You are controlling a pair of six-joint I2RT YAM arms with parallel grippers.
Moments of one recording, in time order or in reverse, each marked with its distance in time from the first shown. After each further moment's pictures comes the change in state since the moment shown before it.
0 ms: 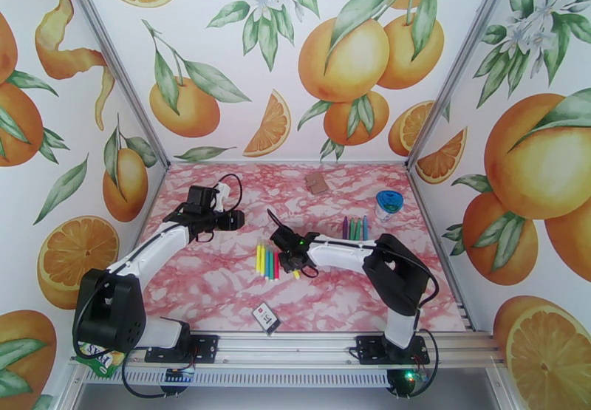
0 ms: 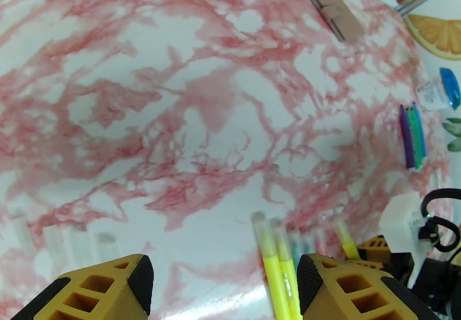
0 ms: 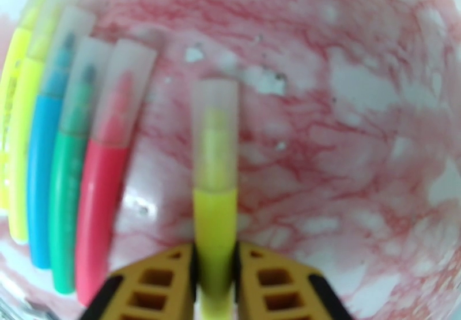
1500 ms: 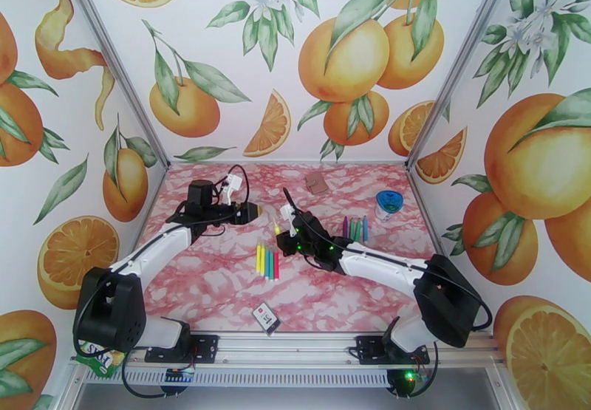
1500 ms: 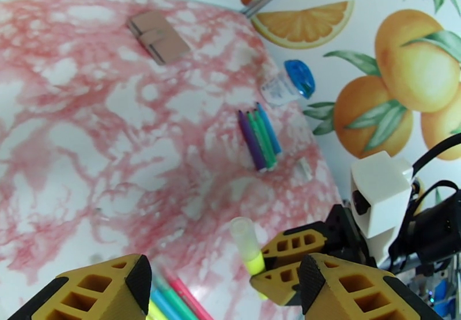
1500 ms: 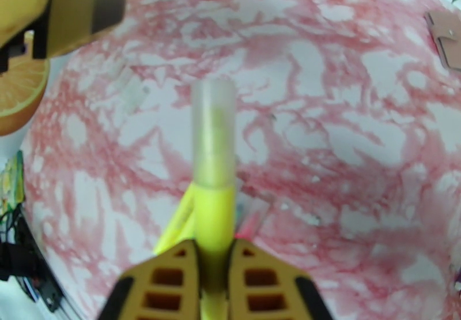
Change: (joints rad) left arm -0.047 0.017 -0.014 0.291 0.516 -0.182; right arm -0.072 -0.324 -0.207 0.506 -0.189 -0.096
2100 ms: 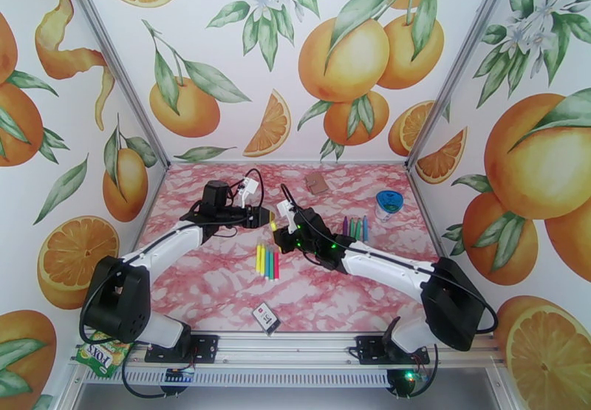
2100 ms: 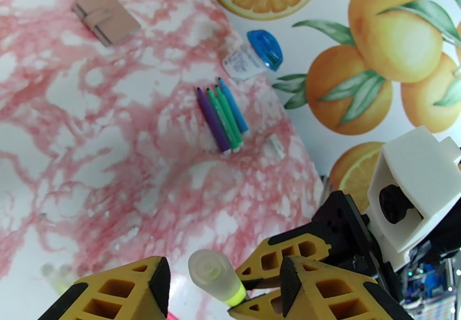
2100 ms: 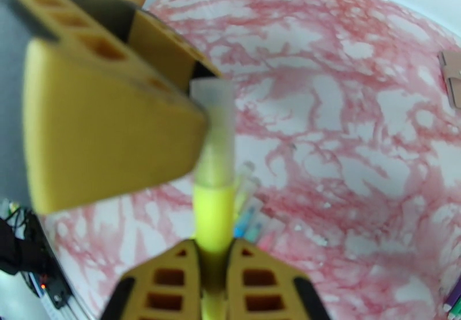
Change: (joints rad) left arm -0.094 0.053 0.032 0.026 0.039 -0.019; right arm 0.003 -0.032 0.019 0.016 -0.037 -0.048
